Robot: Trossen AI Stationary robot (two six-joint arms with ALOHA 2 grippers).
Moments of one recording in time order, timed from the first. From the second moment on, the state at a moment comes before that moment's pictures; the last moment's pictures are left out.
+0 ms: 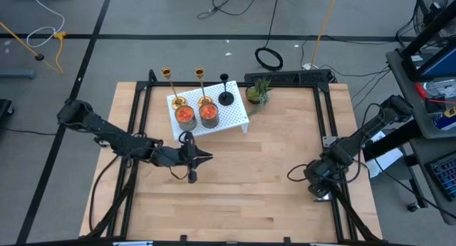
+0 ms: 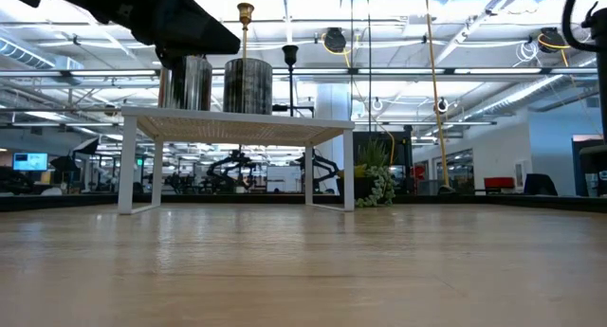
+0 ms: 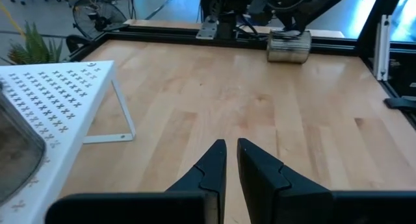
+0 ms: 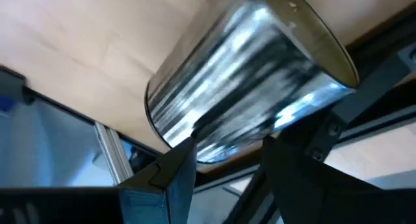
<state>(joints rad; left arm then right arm) -0.37 1.26 0.62 0.27 -0.47 -0.21 0.64 1.03 0.59 -1.01 -0.49 1.55</state>
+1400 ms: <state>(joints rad) -0.32 1.26 0.62 0.29 -0.47 -0.16 0.59 1.03 0.59 -0.89 -0.28 1.48</state>
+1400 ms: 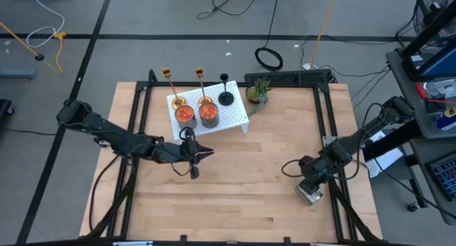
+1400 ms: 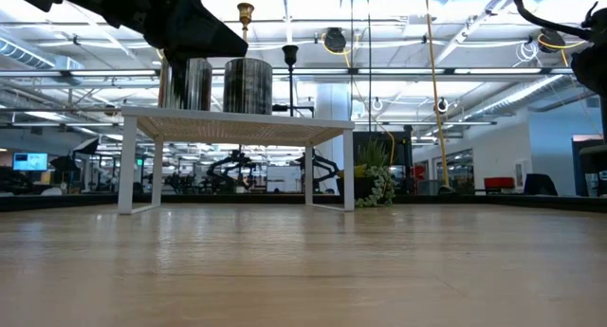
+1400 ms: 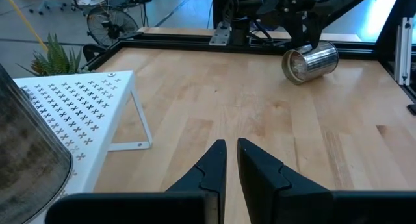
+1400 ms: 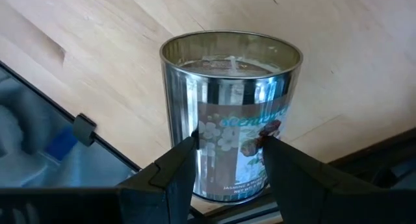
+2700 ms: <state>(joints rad) -0.32 1.26 0.62 0.29 -0.47 -0.16 0.59 1.04 0.58 -0.66 -0.22 1.45</state>
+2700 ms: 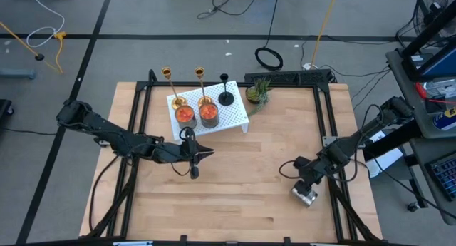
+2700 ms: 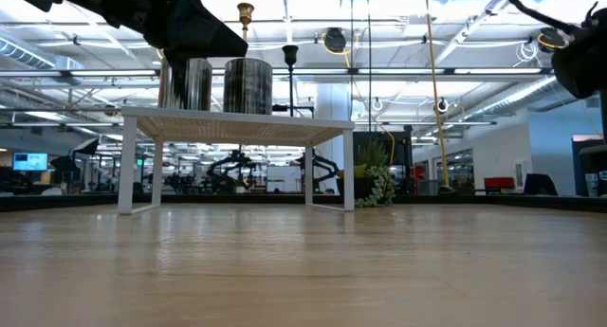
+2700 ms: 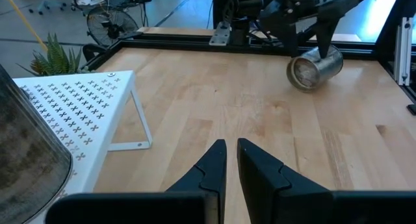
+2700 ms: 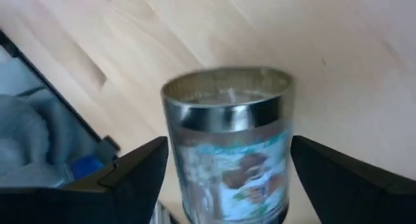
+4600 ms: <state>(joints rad) -0.32 1.26 0.62 0.29 -0.47 -0.16 0.64 1.34 0.59 -0.50 -0.22 1.22</state>
